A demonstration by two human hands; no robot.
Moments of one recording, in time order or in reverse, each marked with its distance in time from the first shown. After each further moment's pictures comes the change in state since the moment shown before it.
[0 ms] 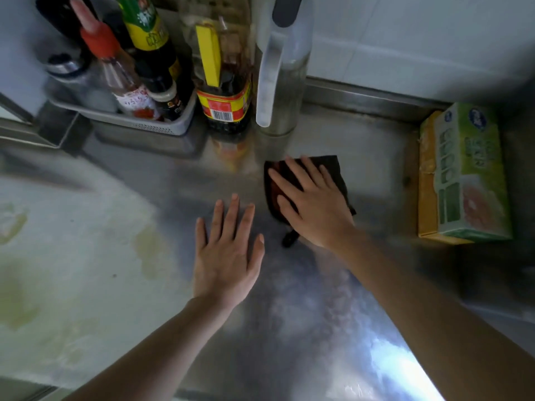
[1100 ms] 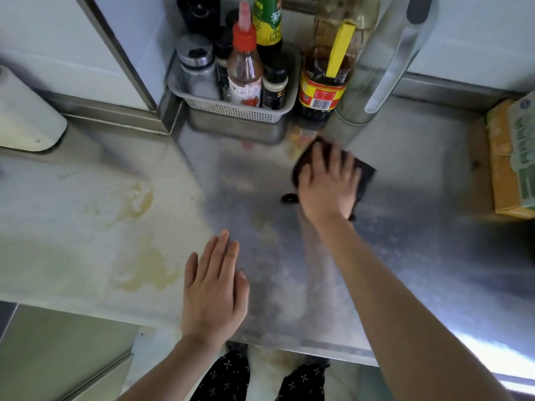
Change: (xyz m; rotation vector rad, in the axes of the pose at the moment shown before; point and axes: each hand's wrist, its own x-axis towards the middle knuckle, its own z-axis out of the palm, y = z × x) left_hand -0.107 -0.170 -0.025 -0.071 0.130 -0.029; right_hand 0.055 -0.165 0.019 0.139 0.067 0.661
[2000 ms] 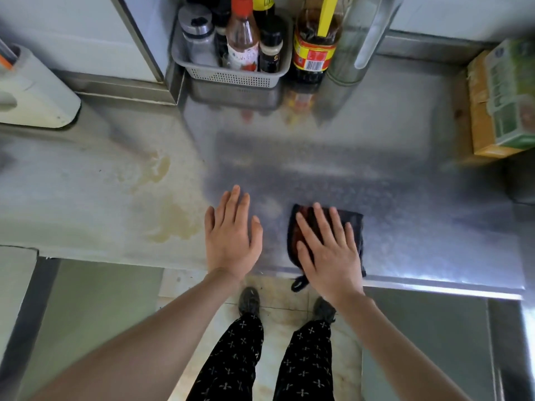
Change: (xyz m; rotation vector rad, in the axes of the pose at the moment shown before) left_hand -0.002 0.001 -0.004 -0.047 -0.032 0.030; right_hand -0.203 0.051 0.002 -0.162 -0.141 -0.276
